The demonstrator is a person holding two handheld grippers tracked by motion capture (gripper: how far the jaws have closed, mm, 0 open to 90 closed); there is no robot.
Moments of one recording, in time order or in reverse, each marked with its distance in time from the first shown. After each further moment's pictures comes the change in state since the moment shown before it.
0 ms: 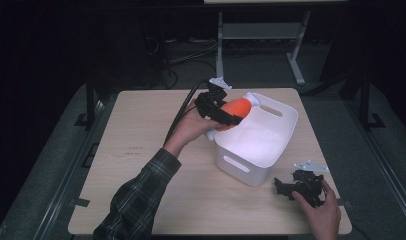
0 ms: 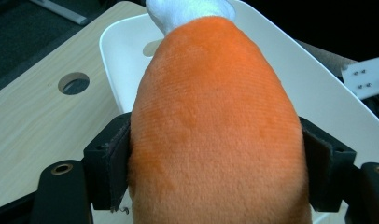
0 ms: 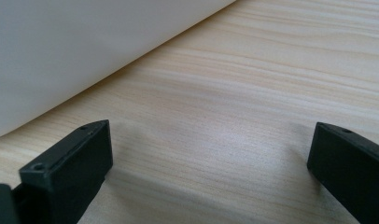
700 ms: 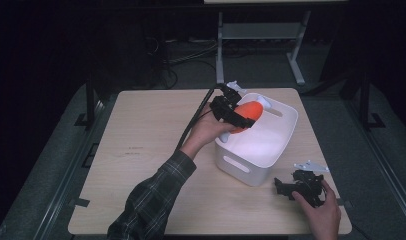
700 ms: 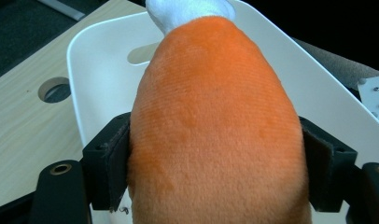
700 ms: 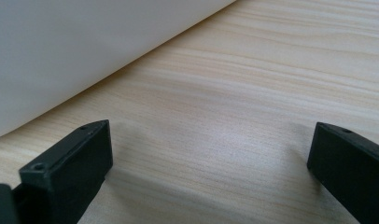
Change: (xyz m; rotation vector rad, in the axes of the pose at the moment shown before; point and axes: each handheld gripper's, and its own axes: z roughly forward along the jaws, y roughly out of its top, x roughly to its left) left arm -0.011 0.008 0.036 0.008 0.011 -0.018; right arm 0.000 0.000 0.000 0.000 0.000 0.000
